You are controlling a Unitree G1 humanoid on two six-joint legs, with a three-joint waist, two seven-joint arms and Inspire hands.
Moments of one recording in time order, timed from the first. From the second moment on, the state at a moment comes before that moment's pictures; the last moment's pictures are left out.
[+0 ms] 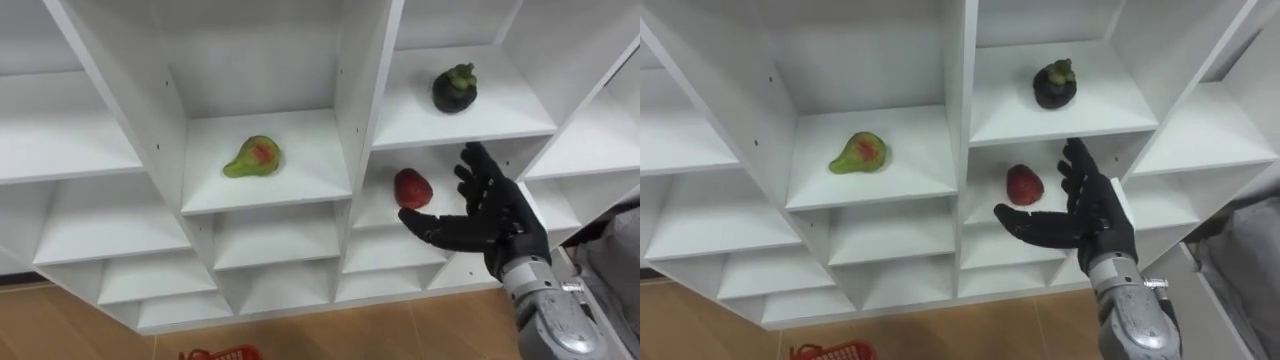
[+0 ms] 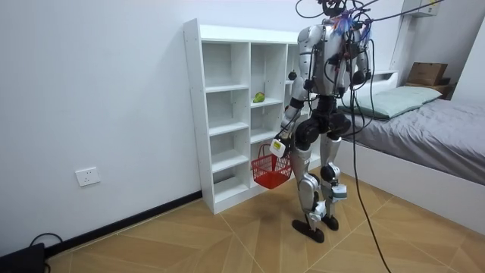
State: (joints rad) left arm 0.14 0.16 0.05 1.15 -0.31 -0.07 -0.14; right arm 0.21 -0.23 0.01 -0.09 0.26 0.09 0.04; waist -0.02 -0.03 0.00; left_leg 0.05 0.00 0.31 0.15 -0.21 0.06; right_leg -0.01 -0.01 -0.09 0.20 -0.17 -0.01
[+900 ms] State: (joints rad) left arm 0.11 0.20 0.00 1.15 -0.28 -0.01 -0.13; right arm 0.21 -0.24 0.14 -0.16 0.22 0.09 0.36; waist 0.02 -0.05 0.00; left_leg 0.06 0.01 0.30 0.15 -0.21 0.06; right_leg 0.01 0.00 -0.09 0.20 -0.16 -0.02
